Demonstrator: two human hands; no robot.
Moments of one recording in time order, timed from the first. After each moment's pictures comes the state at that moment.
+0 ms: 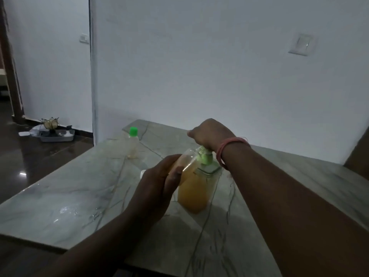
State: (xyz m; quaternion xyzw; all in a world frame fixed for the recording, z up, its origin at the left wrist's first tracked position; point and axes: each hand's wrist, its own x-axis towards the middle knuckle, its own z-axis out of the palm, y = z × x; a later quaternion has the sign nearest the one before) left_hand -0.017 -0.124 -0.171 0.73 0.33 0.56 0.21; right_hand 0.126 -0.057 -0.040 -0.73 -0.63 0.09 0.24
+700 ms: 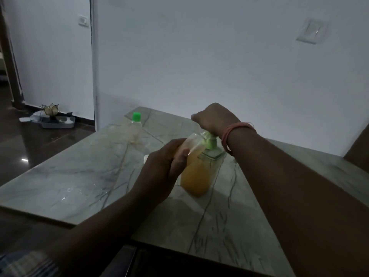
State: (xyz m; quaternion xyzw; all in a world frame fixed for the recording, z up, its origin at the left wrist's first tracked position) left_hand -0.017 -0.125 -0.169 0.74 0.33 0.56 0.18; right_hand 0.123 -0.058 -0.037 -0.72 -0.64 0.06 0.25
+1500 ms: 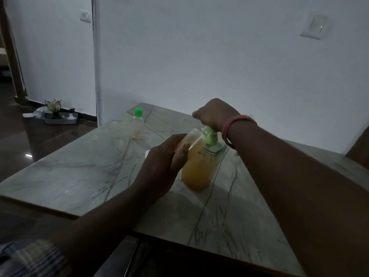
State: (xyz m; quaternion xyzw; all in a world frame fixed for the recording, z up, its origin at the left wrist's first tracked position) left_hand -0.017 -0.126 -0.170 0.73 0.34 0.56 0.17; right_hand 0.122 -0.061 -0.037 -0.72 -0.65 0.07 0.24
